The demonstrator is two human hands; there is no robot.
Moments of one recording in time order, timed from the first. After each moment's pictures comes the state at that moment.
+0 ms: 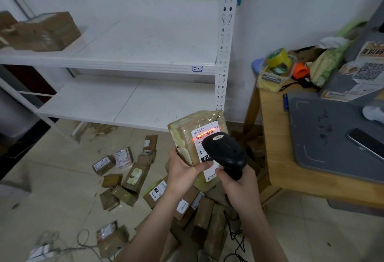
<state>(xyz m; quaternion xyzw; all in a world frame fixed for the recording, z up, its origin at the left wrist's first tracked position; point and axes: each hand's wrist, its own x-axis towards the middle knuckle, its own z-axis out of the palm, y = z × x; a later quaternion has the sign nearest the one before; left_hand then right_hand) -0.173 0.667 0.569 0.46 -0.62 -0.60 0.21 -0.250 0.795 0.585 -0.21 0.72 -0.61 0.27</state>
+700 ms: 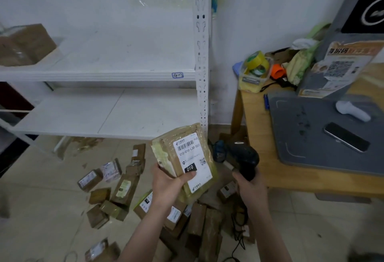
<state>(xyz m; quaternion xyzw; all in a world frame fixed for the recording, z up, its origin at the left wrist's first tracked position) -0.173 0.672 0.555 0.49 -0.57 -0.62 0.22 -0.301 0.822 0.547 -0.02 0.73 -0.64 0.24</state>
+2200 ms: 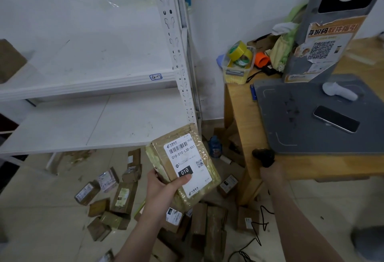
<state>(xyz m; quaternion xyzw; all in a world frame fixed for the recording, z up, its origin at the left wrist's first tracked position) -0.196 0.675 0.547 0.48 -0.57 -0.65 0.17 -0.459 0.861 0.380 0.10 0.90 -0.38 0.21</state>
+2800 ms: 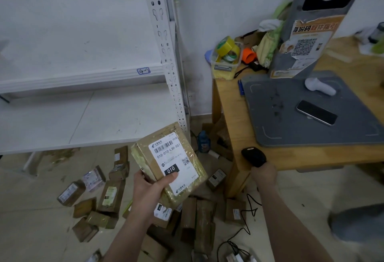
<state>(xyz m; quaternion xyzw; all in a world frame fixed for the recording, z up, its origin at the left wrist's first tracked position) -0.183 0.676 0.547 0.47 -0.57 -0.66 0.17 -0.435 0.879 0.382 0.09 0.91 -0.37 0.17</state>
